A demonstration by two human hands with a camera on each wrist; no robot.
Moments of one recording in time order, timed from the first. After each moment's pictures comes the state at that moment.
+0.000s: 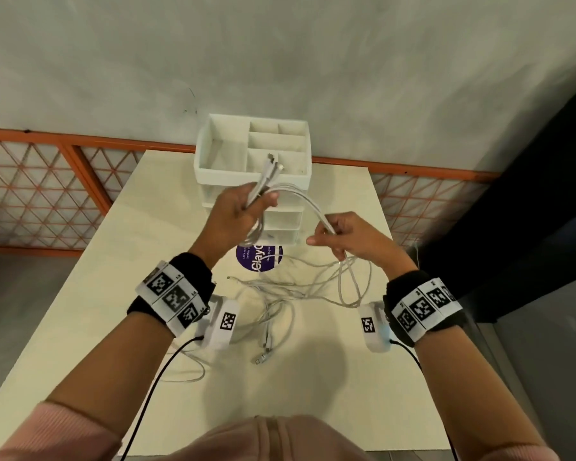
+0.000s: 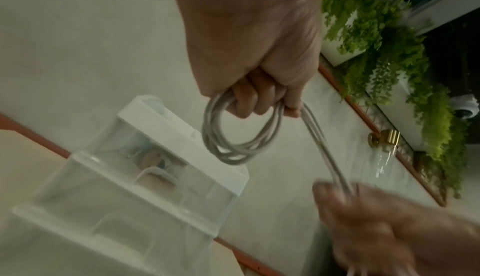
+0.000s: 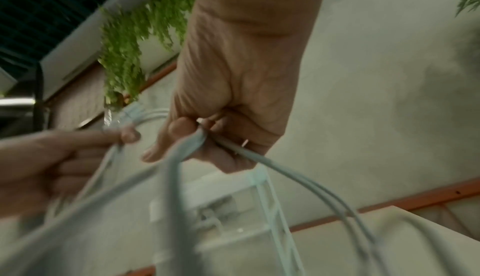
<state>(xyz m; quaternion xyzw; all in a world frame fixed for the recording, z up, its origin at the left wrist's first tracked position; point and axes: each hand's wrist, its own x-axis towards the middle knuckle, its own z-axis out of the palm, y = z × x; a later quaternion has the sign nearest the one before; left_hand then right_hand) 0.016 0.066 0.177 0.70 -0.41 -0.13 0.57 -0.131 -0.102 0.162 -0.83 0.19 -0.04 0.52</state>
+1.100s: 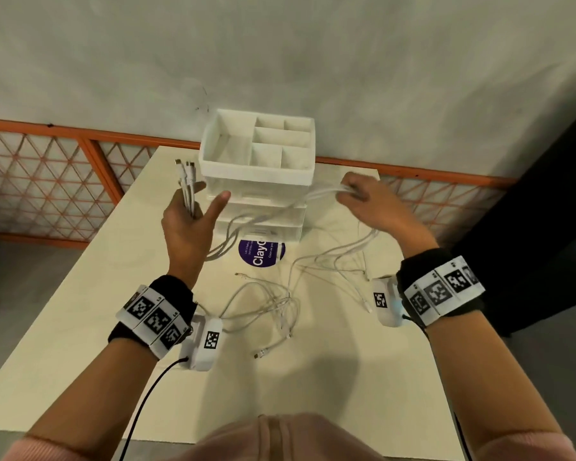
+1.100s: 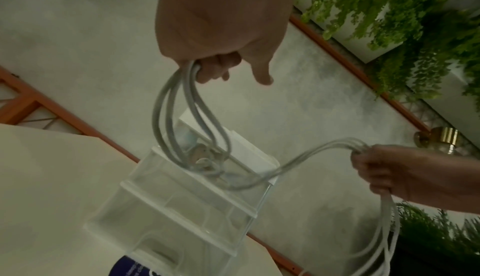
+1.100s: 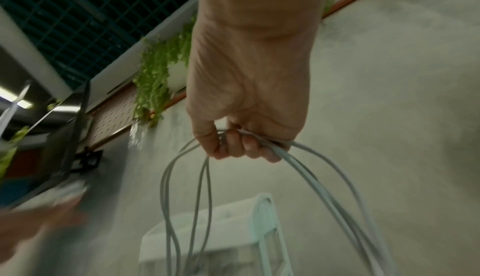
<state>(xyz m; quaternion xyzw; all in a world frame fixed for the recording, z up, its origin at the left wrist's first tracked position) 0.017 0.102 0.137 0.75 -0.17 0.06 0.63 -0.130 -0.131 0.196 -0.92 0.21 -0.14 0.31</state>
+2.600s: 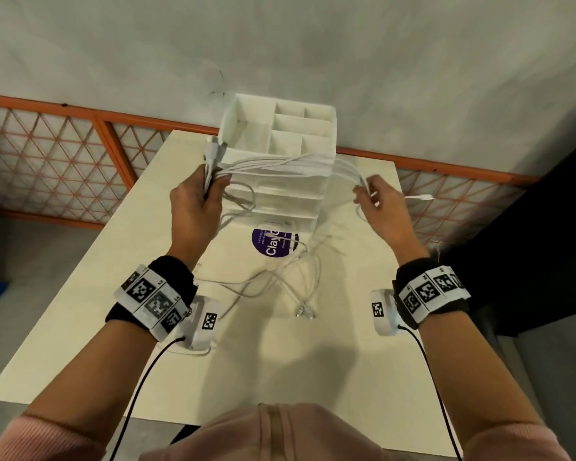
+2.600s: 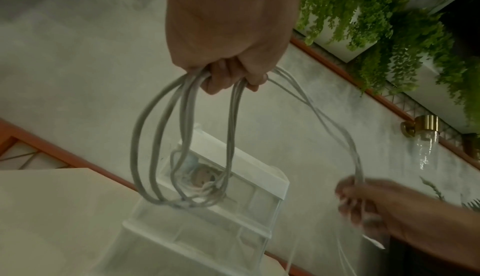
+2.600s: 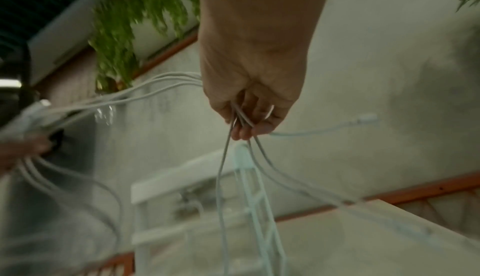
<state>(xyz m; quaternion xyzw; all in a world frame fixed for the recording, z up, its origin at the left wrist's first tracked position) 0.032 0.119 0.152 0.78 -0.28 0.11 0.55 -0.114 -0.139 0.133 -0.86 0.25 -0.27 0.34</state>
